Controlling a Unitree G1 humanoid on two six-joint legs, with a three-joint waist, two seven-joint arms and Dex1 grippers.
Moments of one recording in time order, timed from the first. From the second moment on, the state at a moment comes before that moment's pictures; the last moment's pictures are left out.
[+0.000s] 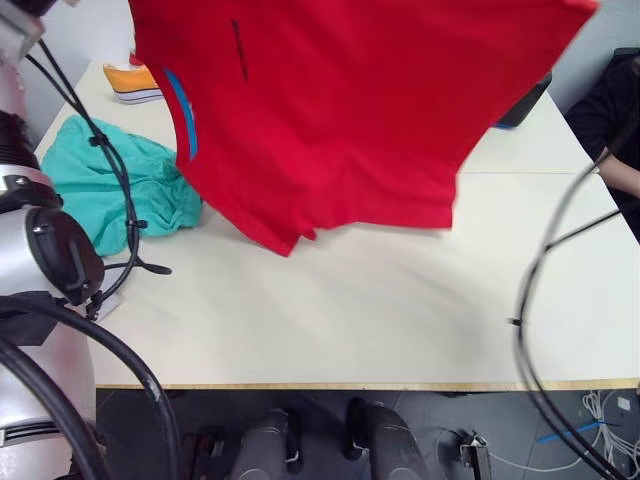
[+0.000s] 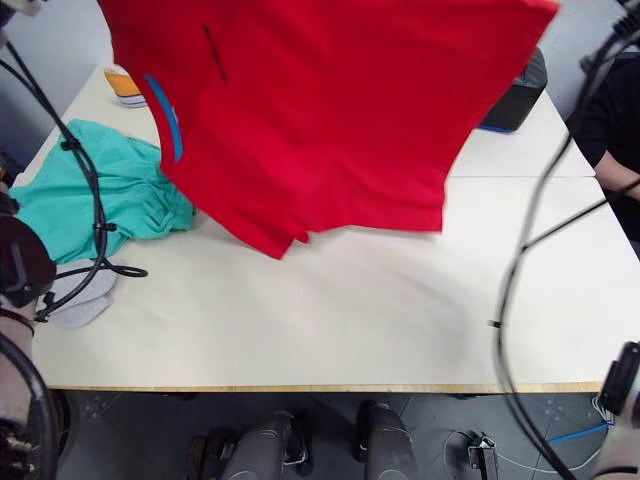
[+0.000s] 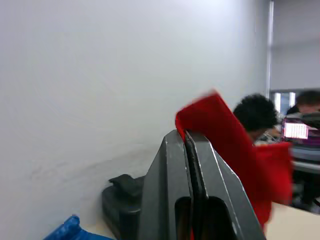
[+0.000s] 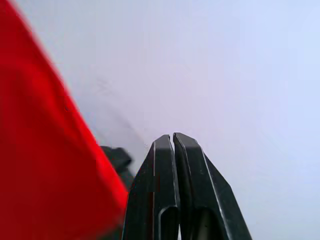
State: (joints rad) left arm -1.53 0.77 0.22 0.90 -0.52 0.37 -1.14; right arm -0.83 -1.01 -0.34 -0.03 0.21 0.19 0.71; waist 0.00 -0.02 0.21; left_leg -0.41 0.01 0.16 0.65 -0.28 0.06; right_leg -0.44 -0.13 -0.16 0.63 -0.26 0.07
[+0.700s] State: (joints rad) left arm -0.32 1.08 0.06 -0.15 -0.59 0.73 -1.50; right arm -0.17 -0.88 -0.10 -0.31 0.24 0.21 0.92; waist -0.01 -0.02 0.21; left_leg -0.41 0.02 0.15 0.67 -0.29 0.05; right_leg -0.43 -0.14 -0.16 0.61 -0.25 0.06
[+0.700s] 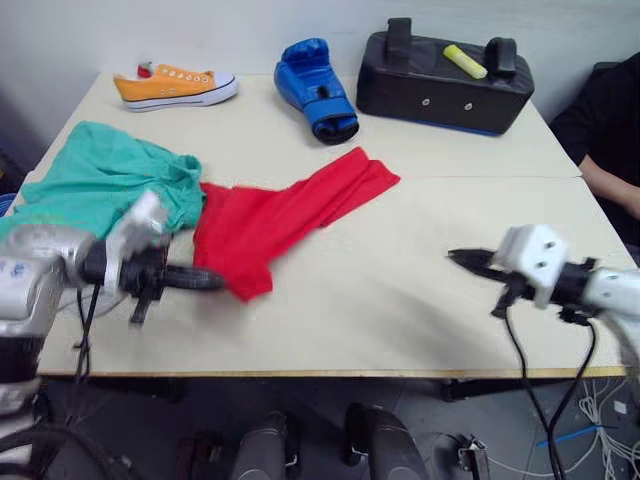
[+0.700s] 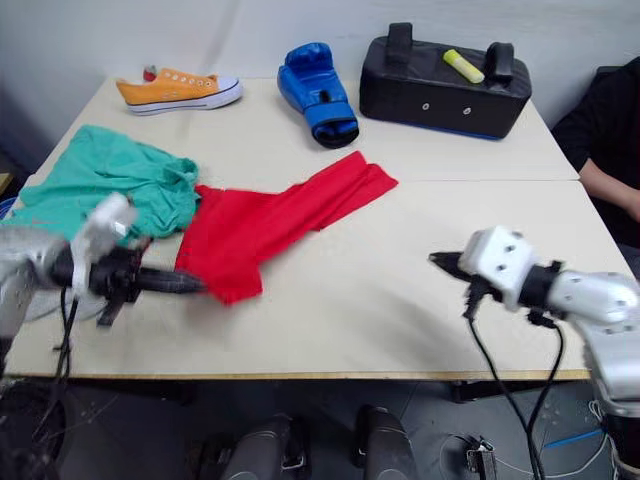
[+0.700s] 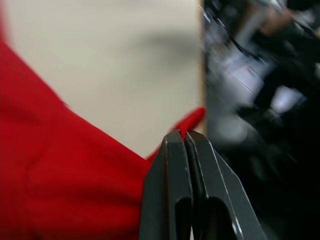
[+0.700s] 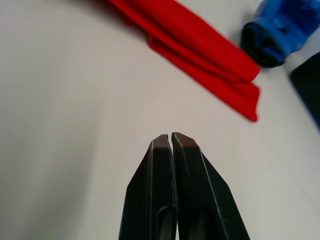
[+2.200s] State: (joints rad) left arm -0.19 1.17 0.07 -0.14 -0.60 0.58 -1.48; right arm -1.04 -0.32 0.37 0.95 -0.33 -0.33 0.68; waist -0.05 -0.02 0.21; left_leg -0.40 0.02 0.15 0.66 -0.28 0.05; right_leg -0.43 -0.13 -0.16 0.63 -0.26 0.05
